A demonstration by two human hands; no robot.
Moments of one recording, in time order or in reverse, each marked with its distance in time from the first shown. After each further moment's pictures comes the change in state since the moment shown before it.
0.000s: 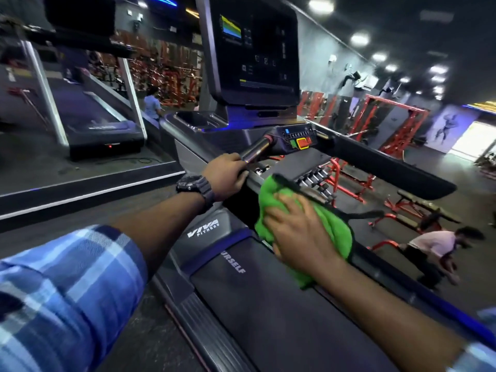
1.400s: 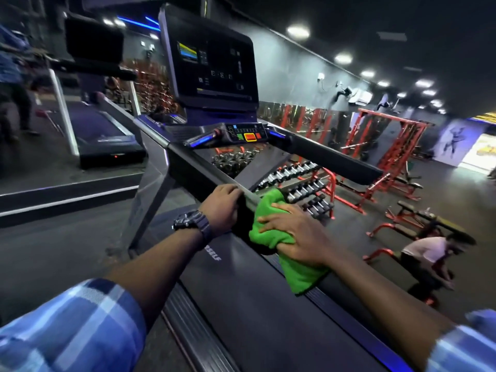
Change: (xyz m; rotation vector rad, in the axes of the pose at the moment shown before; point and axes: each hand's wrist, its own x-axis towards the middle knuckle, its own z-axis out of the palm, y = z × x) left_hand -0.103 0.308 0.021 -0.053 -0.026 -0.119; right_hand -0.275 0.134 -0.042 0.577 0.012 -0.125
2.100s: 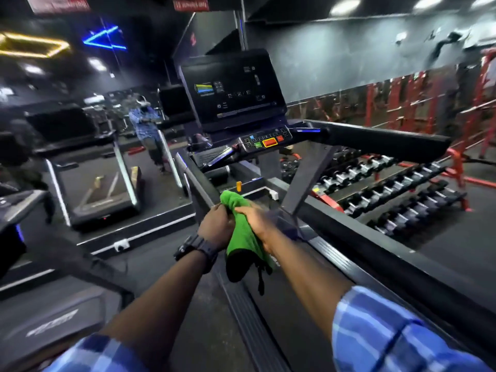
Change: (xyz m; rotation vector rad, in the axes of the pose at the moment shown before) left_hand 0.021 0.152 0.026 0.144 0.023 -0.593; right_hand 0.040 0.073 0.064 1.576 0.055 0.373
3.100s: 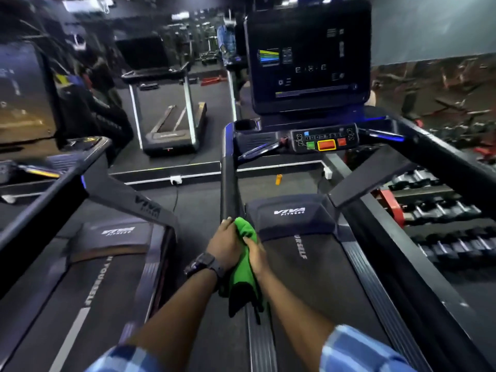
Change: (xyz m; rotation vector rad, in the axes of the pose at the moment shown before) left_hand 0.063 0.020 -0.008 -0.032 -0.169 -0.473; right_hand 0.056 -0.012 0.008 0.067 -0.080 0.221
